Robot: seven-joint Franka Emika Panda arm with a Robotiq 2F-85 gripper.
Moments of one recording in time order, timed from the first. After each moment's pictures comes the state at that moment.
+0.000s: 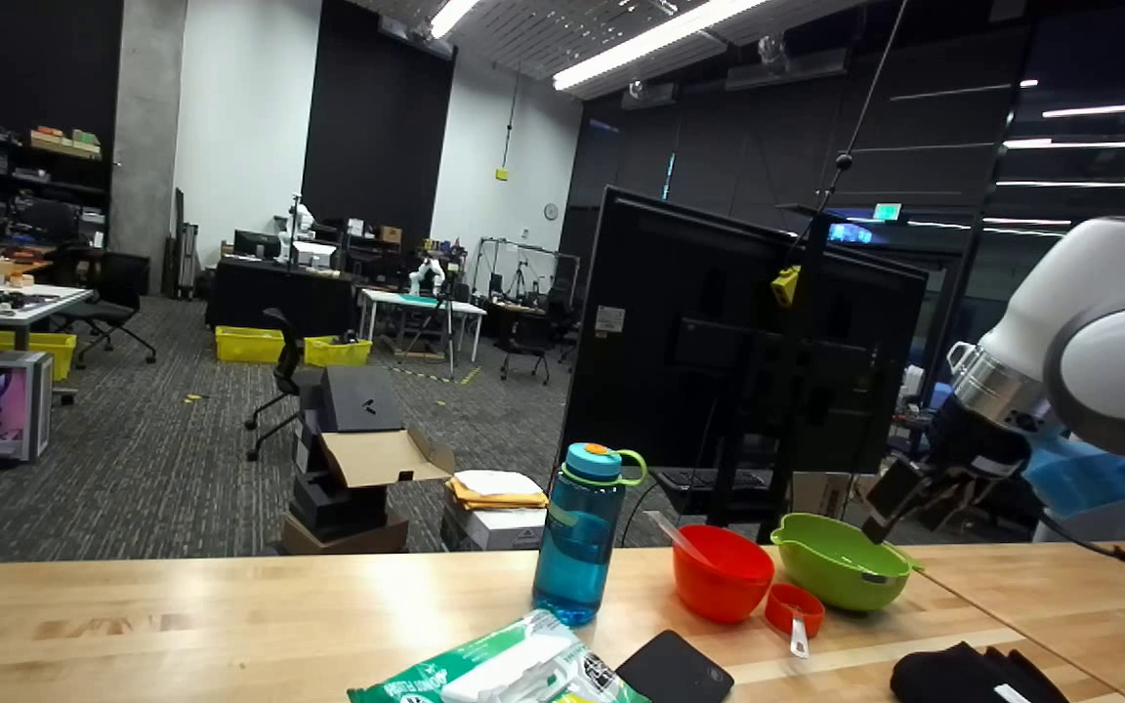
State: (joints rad) arm -0.10 -0.32 -0.06 -2.59 -0.15 2.67 -0.04
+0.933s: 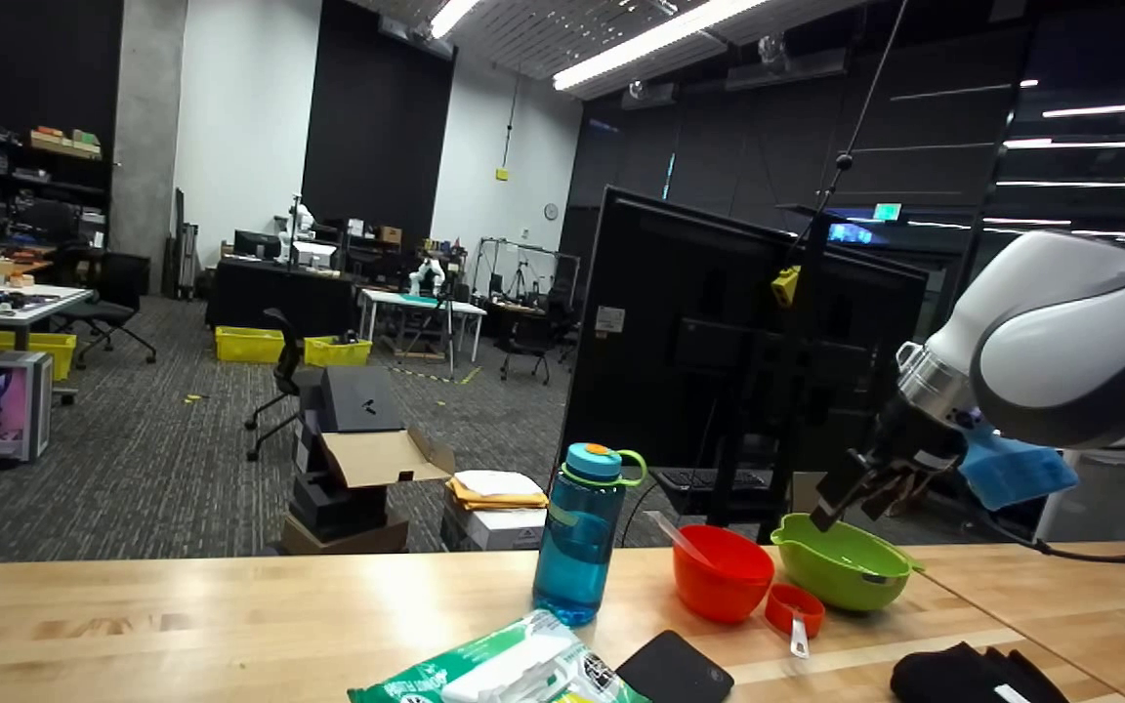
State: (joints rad) arm -0.03 -0.20 -0.07 -2.50 -0.06 2.74 -0.13
